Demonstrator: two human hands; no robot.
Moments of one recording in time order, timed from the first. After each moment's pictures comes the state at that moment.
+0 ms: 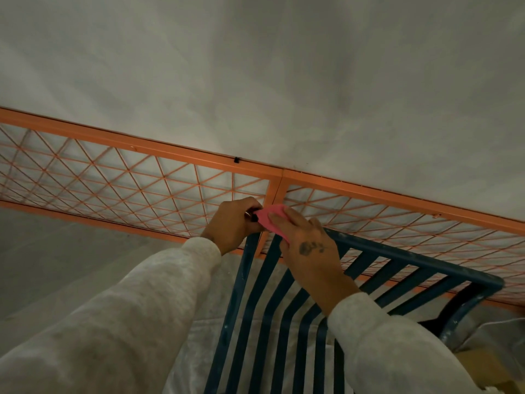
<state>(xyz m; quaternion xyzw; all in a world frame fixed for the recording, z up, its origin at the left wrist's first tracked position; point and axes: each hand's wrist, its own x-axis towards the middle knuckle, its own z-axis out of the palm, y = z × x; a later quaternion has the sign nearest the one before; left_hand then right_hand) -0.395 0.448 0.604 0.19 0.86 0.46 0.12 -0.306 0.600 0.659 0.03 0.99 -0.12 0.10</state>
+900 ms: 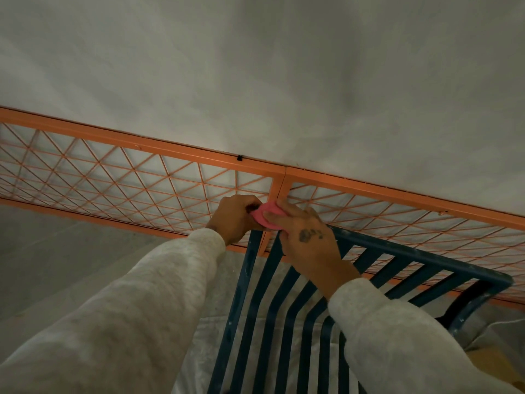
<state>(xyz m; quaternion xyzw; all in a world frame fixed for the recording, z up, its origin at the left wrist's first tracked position) -0.404 0.449 0.605 0.17 0.88 0.42 0.14 -0.322 0.602 0.650 -0.02 0.98 -0.15 0.08</state>
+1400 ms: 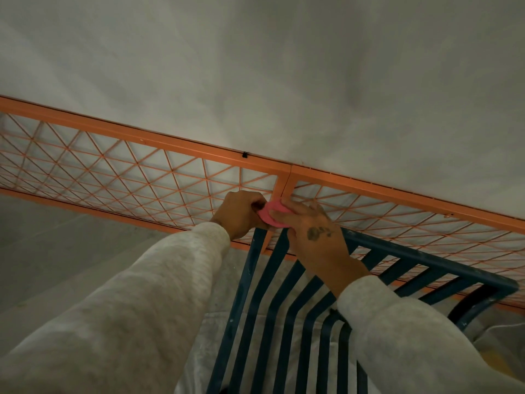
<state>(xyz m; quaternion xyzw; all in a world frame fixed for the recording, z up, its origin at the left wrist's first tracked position) -0.408 0.448 0.610 0.16 0.89 0.40 0.17 -0.328 0.608 0.648 -0.03 0.99 -0.12 0.07</state>
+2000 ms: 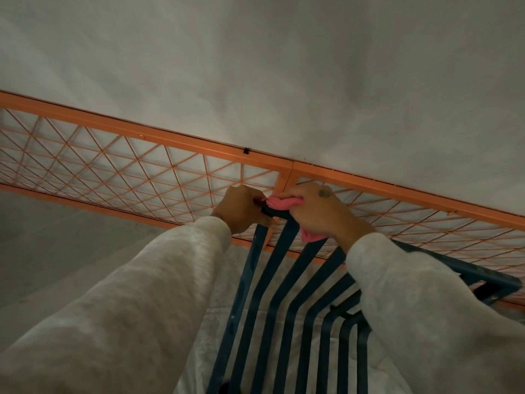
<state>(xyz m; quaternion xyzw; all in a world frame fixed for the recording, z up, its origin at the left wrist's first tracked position) -0.412 0.450 0.616 0.13 0.90 0.37 0.20 -0.373 0.621 0.665 0.04 0.94 -0.27 0.17</state>
